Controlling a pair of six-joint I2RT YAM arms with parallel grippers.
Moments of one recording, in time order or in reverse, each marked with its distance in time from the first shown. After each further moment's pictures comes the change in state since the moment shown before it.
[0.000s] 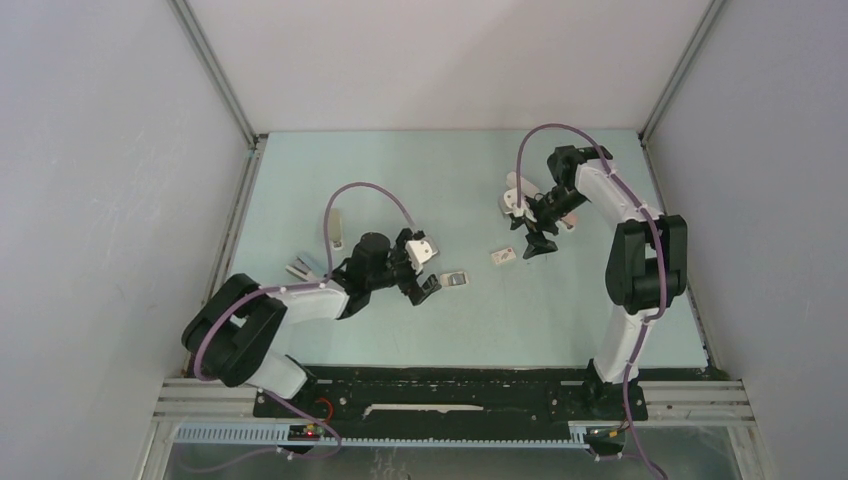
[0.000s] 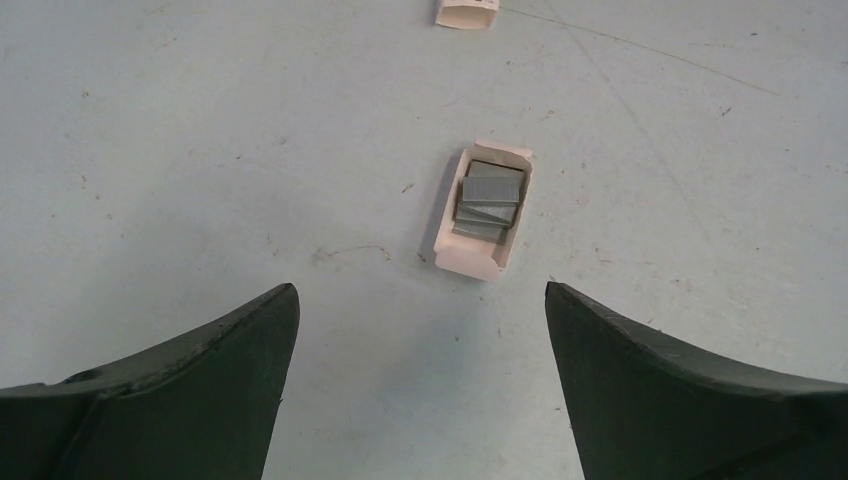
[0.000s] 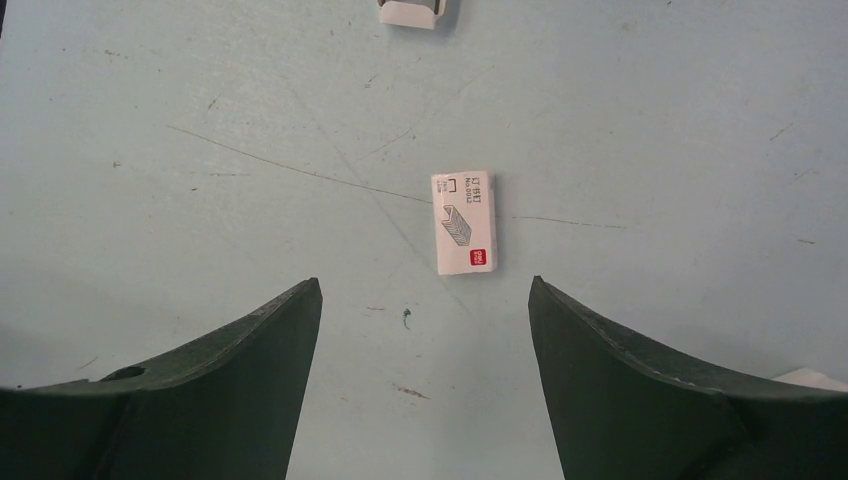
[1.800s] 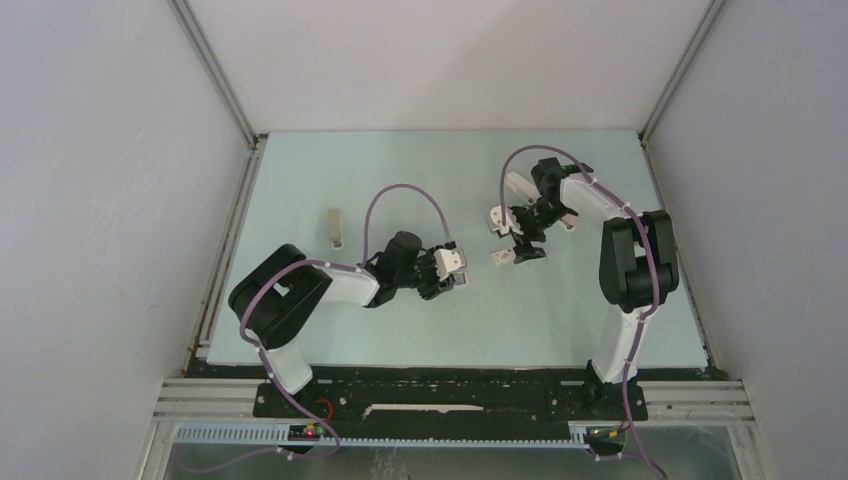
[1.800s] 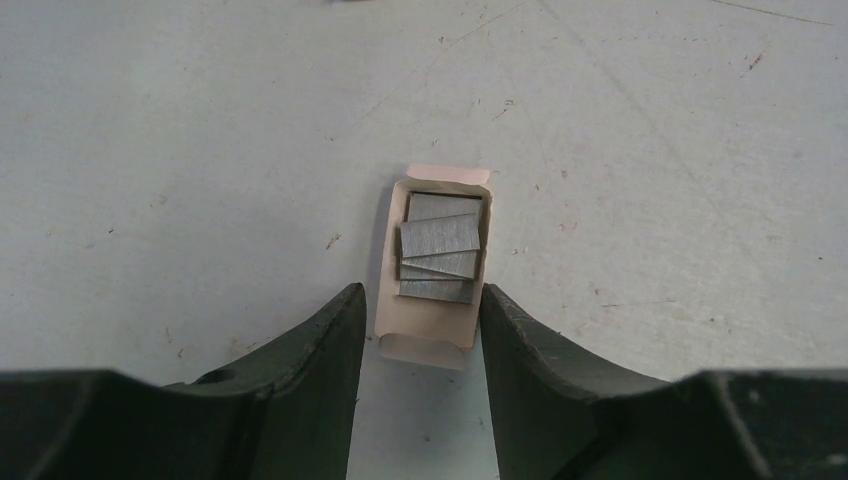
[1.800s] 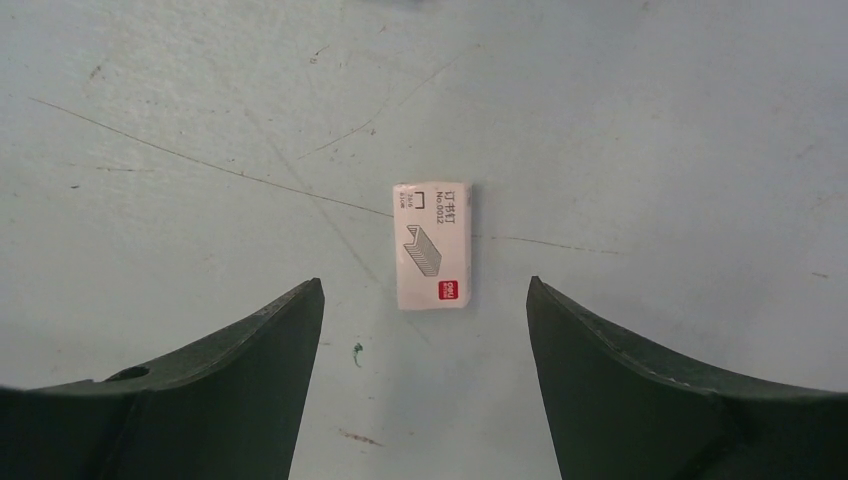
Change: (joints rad) left arm -0.088 0.288 0.163 -0.025 0.006 0.135; right arm 0.053 0.029 -0.121 0.244 0.058 0.027
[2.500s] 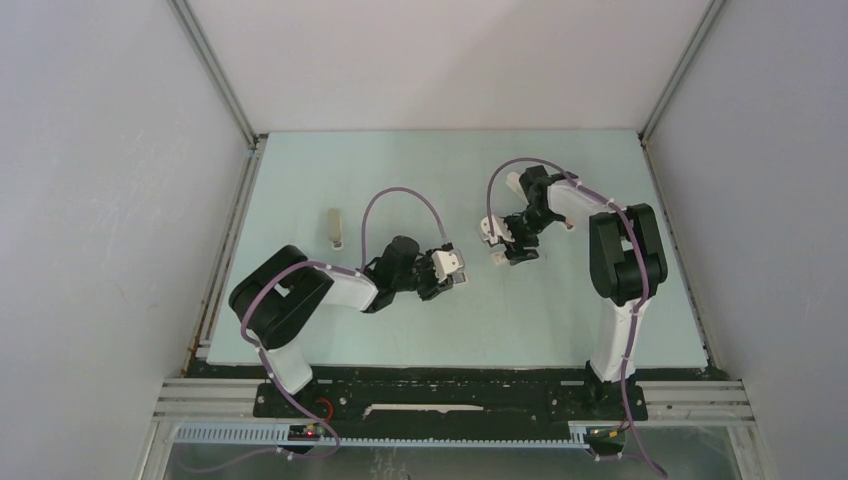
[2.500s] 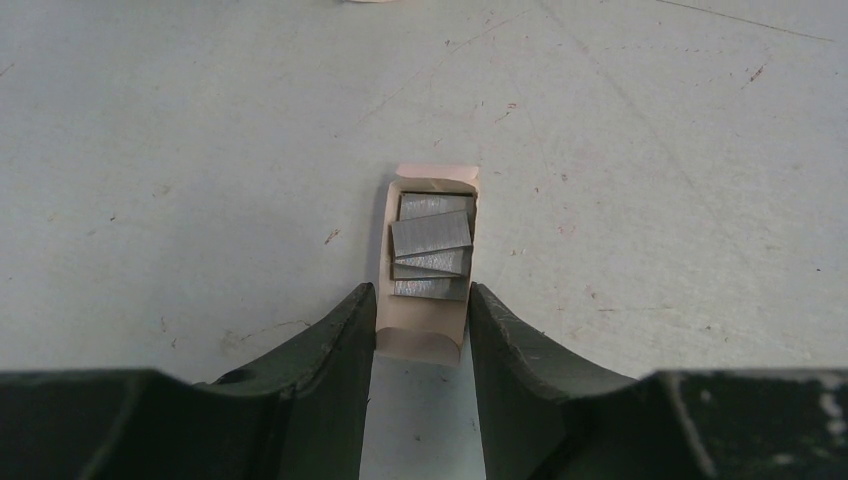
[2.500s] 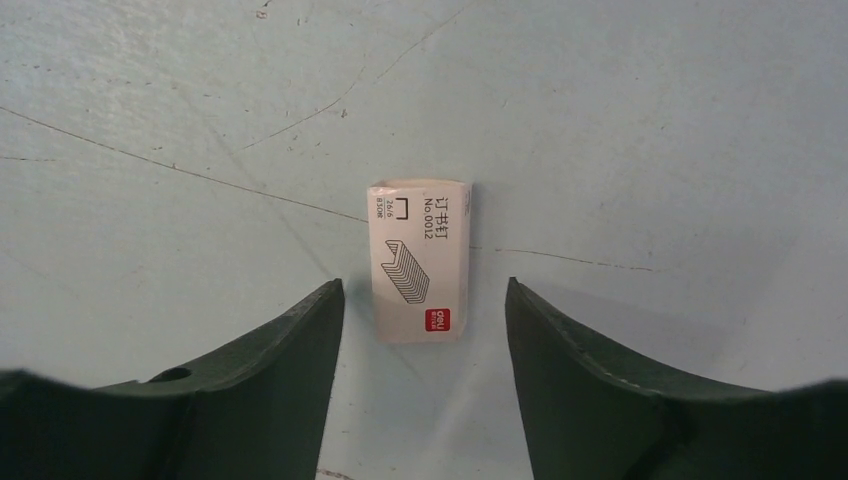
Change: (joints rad) left arm -0.007 0.000 -0.048 0.093 -0.018 -0.040; right arm 0.049 0.069 -0.051 0.145 0.113 0.036
